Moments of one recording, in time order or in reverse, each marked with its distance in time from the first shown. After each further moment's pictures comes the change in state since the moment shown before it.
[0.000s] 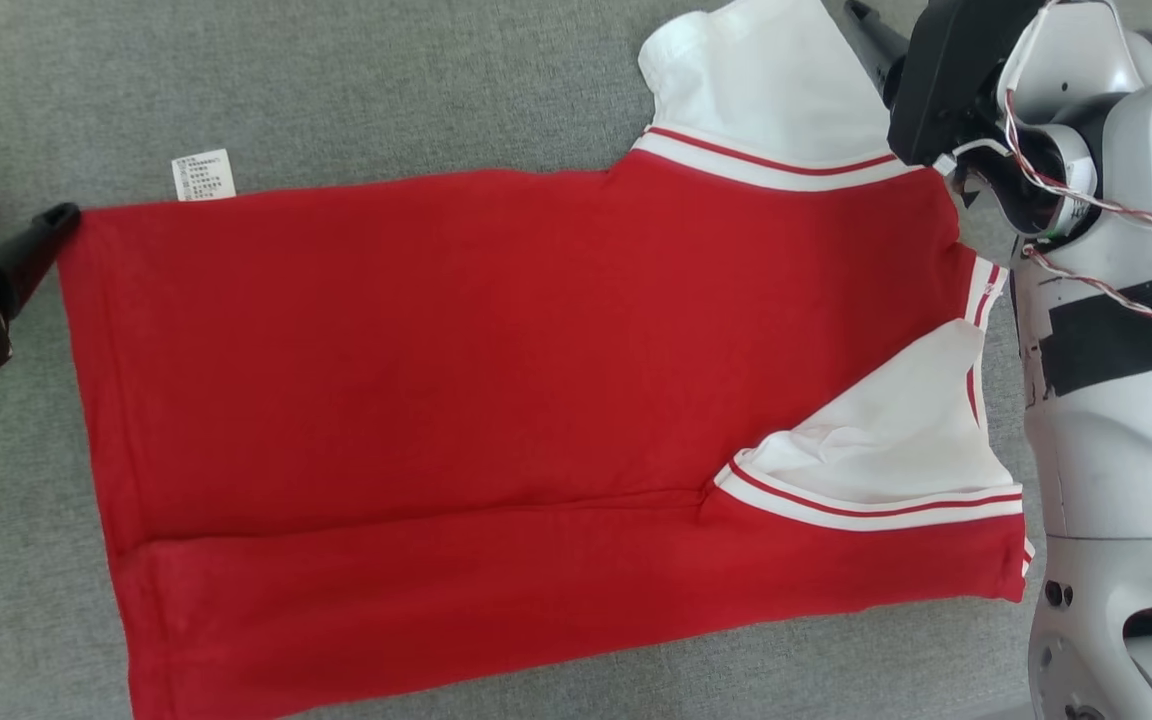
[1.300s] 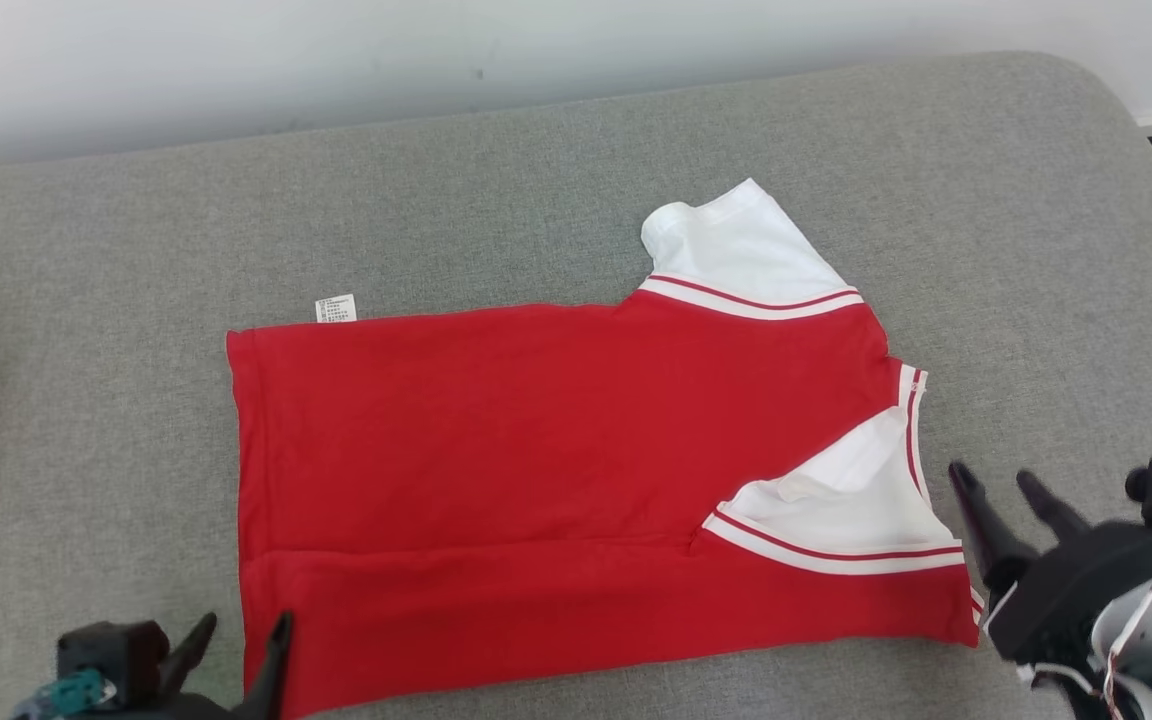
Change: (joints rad) left arm 0.803 -0.177 -0.061 -0.246 0.202 0.239 -0.653; right arm 0.994 0.001 -0.142 -0.583 0.241 0.000 -0.238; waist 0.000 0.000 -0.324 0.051
